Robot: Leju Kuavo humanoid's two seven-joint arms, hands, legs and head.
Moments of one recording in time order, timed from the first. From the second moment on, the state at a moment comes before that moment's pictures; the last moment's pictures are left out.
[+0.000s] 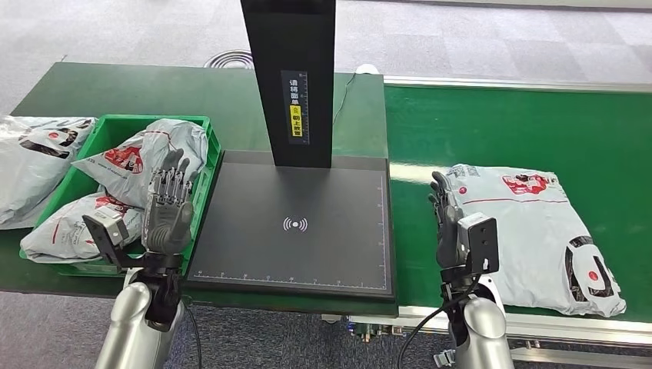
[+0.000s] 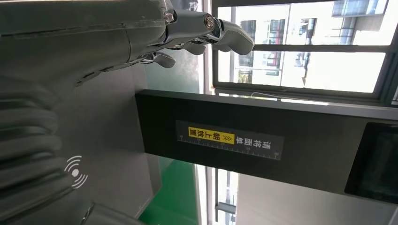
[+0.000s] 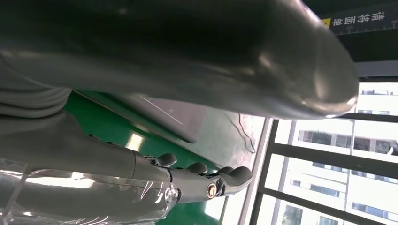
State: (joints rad) left arm -0.18 -0.11 -0.22 -1.27 -0.03 -0.14 -0.48; right arm -0.14 0.14 0.08 -1.39 0.16 0.14 -0.35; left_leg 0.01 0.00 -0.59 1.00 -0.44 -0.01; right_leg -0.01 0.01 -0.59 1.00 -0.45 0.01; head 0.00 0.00
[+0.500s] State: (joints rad) left arm -0.10 -0.12 -0.20 -1.30 -0.04 -0.18 -0.43; right arm -0.14 0.14 0.09 -1.35 0.18 0.16 -0.33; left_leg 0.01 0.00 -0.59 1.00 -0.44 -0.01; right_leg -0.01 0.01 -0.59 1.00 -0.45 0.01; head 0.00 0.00
